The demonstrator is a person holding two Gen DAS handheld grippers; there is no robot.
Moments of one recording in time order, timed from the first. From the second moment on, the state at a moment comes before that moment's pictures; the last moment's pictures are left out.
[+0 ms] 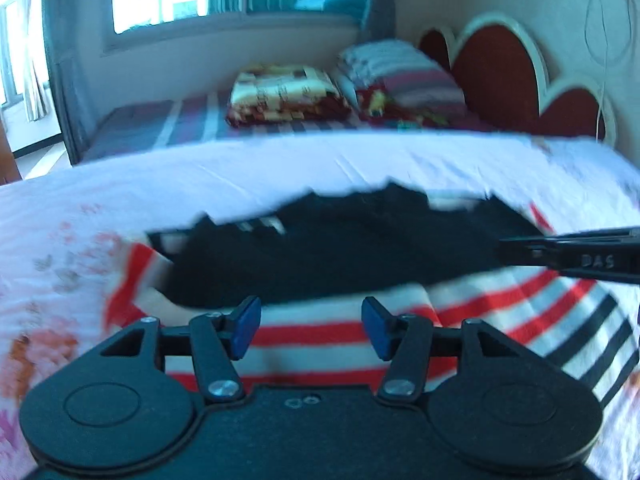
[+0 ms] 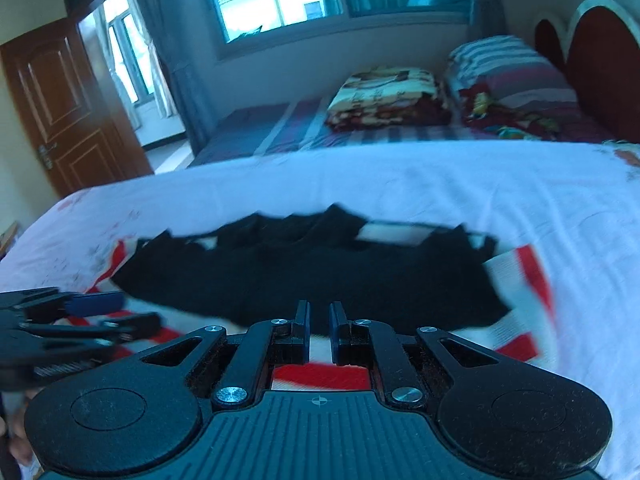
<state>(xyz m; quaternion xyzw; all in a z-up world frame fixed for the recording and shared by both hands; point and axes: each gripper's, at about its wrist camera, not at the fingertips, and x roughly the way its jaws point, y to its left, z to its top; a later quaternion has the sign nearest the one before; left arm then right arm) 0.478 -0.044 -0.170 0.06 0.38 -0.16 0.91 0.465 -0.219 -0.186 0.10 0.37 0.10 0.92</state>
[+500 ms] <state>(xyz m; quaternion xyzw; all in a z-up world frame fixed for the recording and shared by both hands) 0.464 -0.001 -0.182 0.04 0.40 -0.11 0.91 0.427 -0.284 -0.215 0.08 0.40 0.00 0.92</state>
